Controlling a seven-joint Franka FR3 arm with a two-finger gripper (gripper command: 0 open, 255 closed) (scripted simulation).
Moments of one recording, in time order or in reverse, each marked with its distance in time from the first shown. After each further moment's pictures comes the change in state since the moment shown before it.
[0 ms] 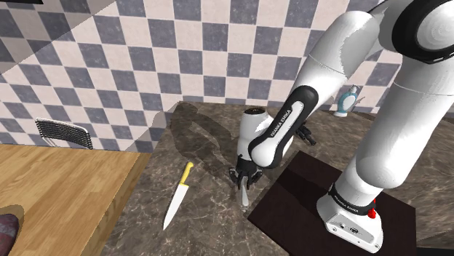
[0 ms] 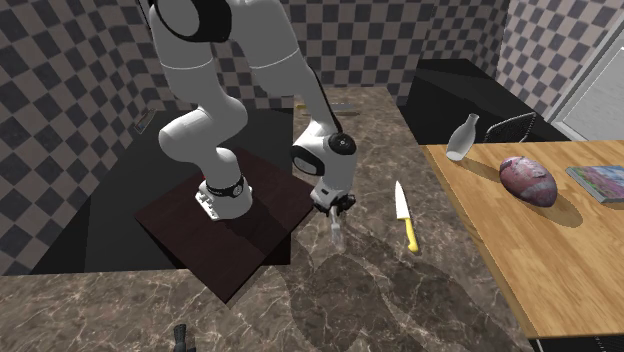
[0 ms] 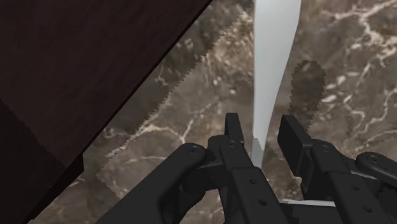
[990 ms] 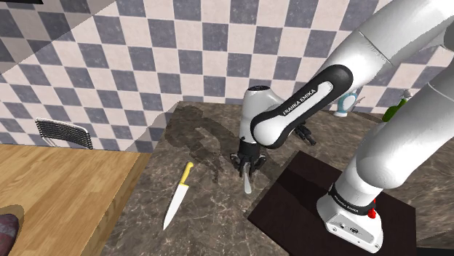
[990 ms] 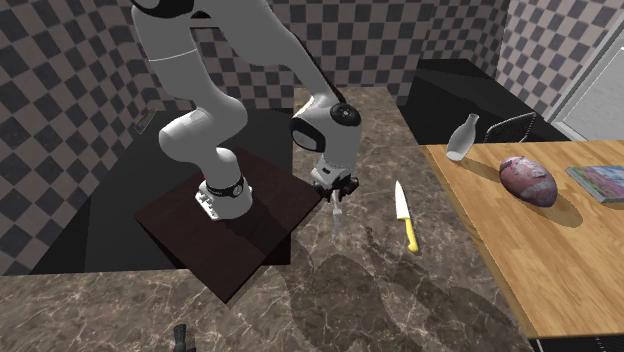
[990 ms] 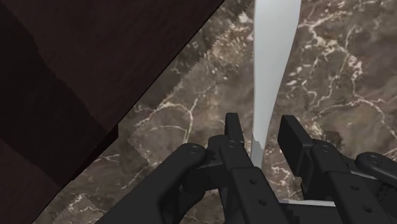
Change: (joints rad) arm 0.008 -0.292 -0.002 0.009 0.084 -0.294 -0.035
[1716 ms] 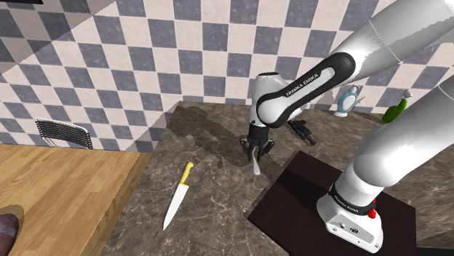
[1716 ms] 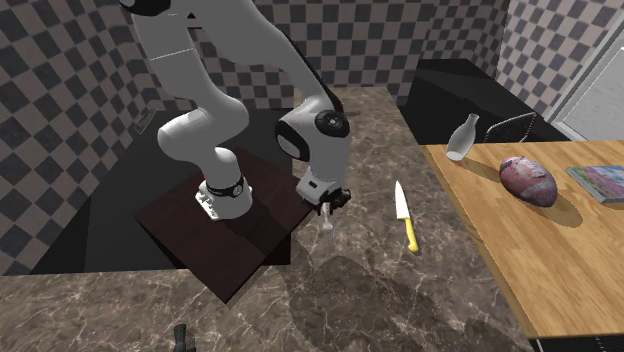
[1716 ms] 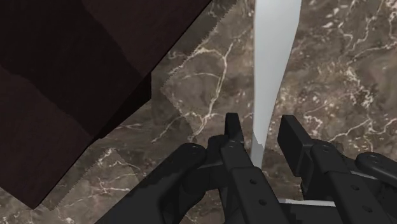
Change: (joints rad) arm -0.092 -0.083 -0.127 -0.010 -0.060 -0.101 -0.154
